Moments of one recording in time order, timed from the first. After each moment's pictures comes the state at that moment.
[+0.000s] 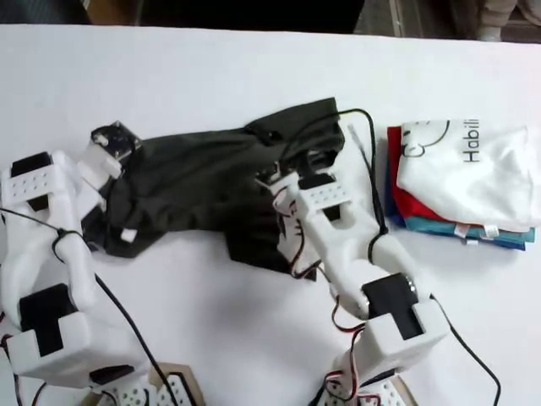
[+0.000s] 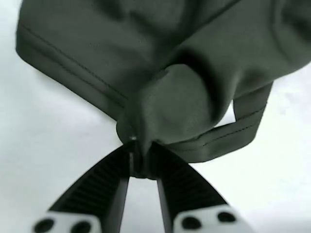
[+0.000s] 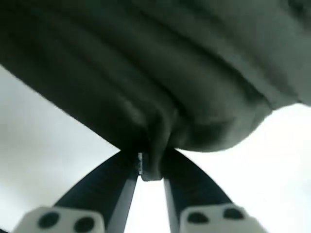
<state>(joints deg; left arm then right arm) -30.2 1.0 21.8 68.0 -59.6 -22.7 7.6 30.2 70.9 19.5</state>
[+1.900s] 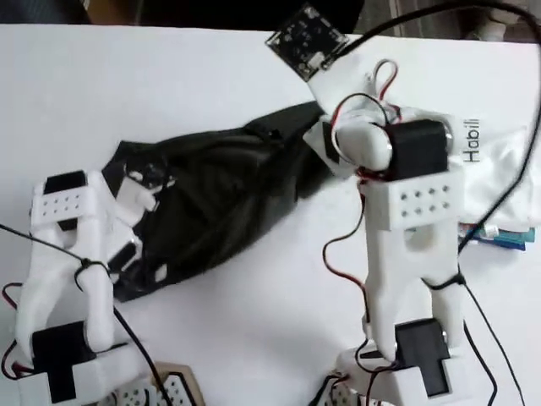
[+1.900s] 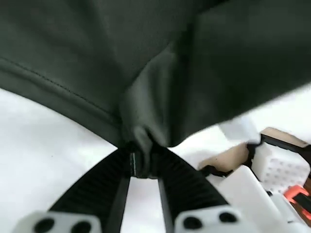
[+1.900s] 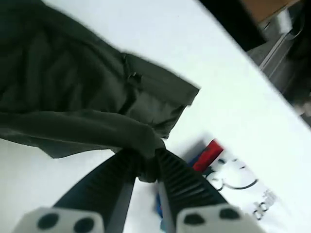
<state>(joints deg) -21.7 -11.9 36.0 88.2 -47.3 -16.7 -8.1 -25.8 95.8 35.5</state>
